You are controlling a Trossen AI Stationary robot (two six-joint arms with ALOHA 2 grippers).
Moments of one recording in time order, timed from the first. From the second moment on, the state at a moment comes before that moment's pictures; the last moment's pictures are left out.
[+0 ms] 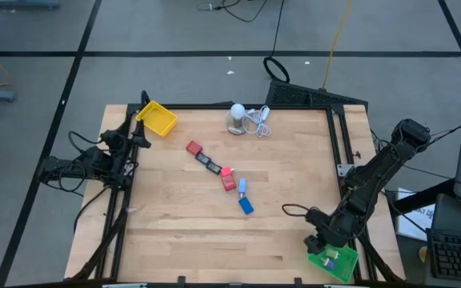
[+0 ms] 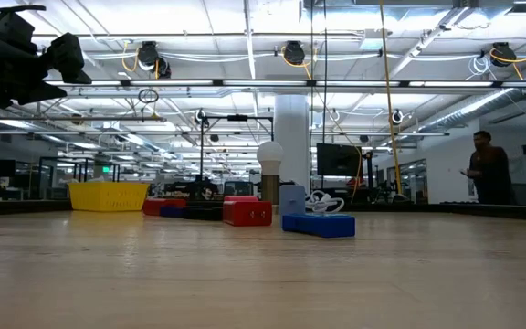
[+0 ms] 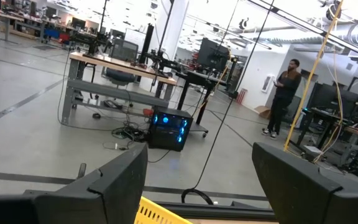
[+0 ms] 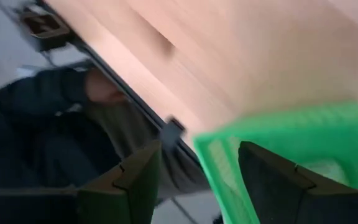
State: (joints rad) left arm -0.07 0.01 0.03 0.47 -1.34 0.15; right arm 0.87 1.22 0.69 -0.34 -0.04 1.84
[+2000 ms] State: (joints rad) left arm -0.07 0.01 0.03 0.47 -1.34 0.15; right arm 0.39 1.22 0.58 0.11 0.24 0.25
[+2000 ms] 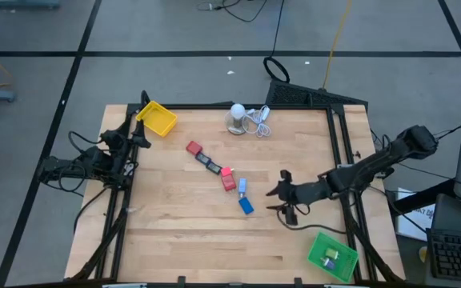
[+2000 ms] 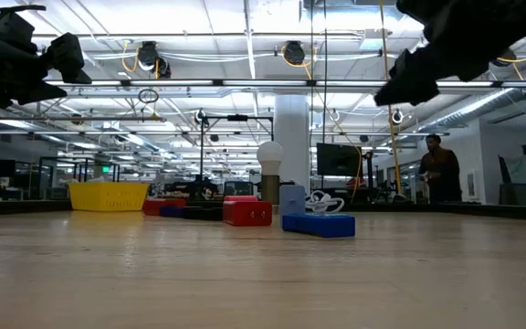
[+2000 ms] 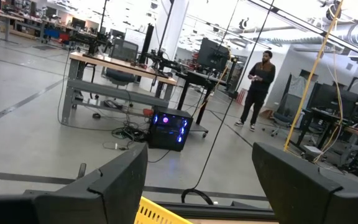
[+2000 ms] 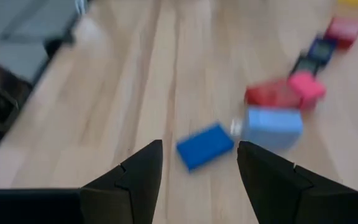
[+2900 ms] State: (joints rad) left arm -0.07 0.01 0.03 0.47 -1.34 0.15; right arm 0.36 1.60 0.78 0.19 0.33 0.40
